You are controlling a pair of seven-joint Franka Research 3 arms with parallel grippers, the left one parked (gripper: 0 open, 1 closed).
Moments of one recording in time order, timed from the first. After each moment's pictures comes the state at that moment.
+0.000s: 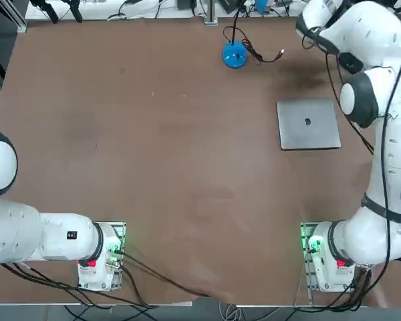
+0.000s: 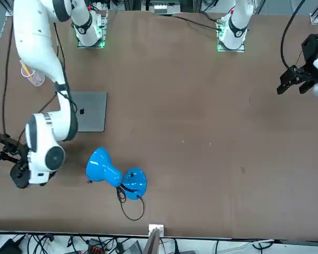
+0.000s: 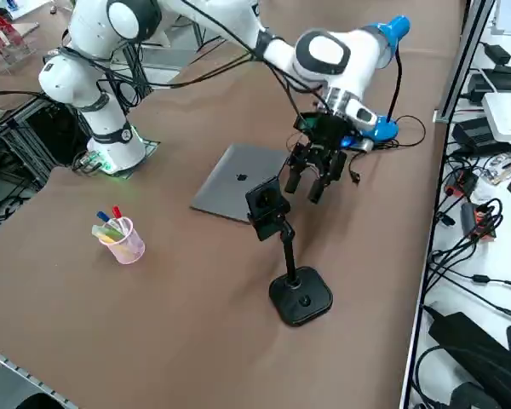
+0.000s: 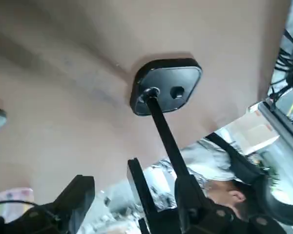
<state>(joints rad) 0.21 0.86 -0.13 -1.20 -0.83 1.66 -0.56</state>
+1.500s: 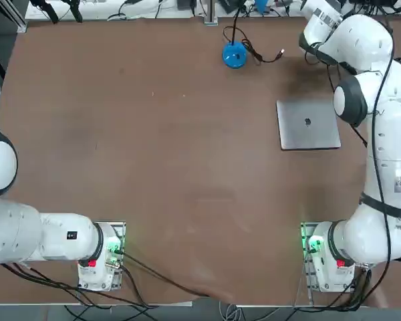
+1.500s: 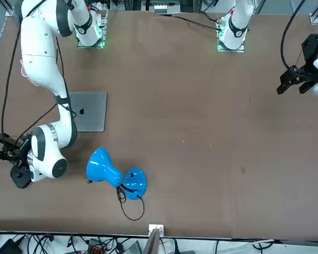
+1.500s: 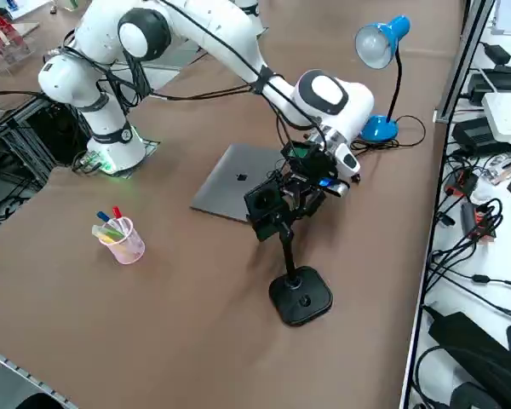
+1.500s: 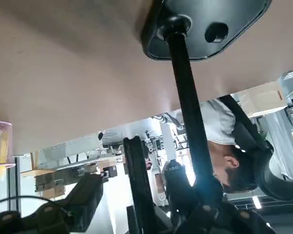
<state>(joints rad) 0.17 0.99 -0.18 -1.13 -0.95 1.50 -0.71</state>
